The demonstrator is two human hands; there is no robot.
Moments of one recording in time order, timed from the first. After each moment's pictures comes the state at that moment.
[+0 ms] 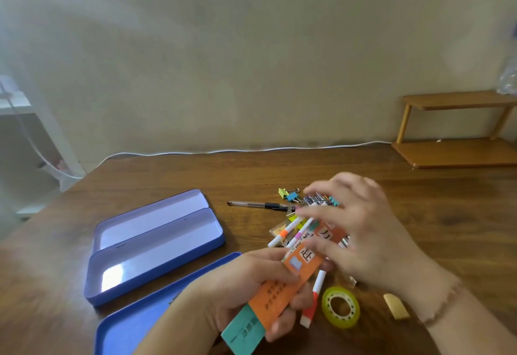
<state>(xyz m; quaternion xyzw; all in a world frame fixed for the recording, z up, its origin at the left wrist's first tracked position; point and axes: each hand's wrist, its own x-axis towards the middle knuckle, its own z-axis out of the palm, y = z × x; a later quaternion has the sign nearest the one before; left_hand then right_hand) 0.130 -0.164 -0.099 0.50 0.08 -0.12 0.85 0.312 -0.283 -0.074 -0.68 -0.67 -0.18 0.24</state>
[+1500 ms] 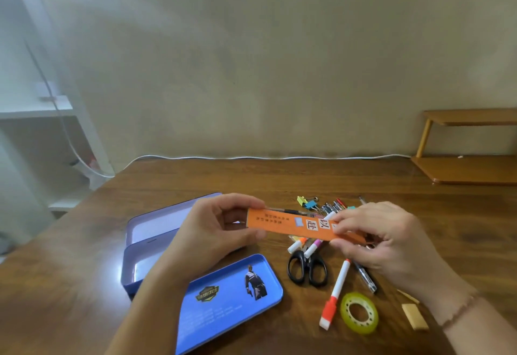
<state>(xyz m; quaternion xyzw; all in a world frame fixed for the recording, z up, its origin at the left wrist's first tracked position) 0.076 -0.138 -0.052 0.76 0.22 0.32 0.52 0.305 -0.293 -0.066 -0.64 -0.67 -0.10 0.37</state>
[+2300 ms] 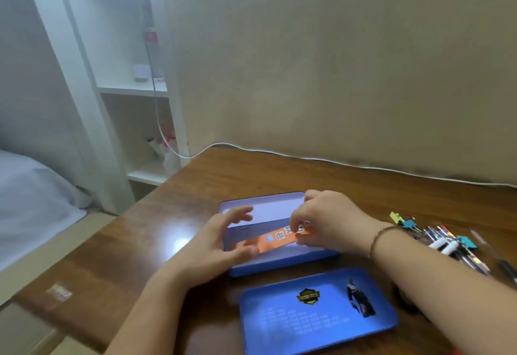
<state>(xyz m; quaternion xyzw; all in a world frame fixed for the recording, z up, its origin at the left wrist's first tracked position) -0.076 -0.046 -0.114 0.83 0.36 0.24 0.35 0.176 -0.100 -0.061 -0.59 -0.80 -0.09 0.02</state>
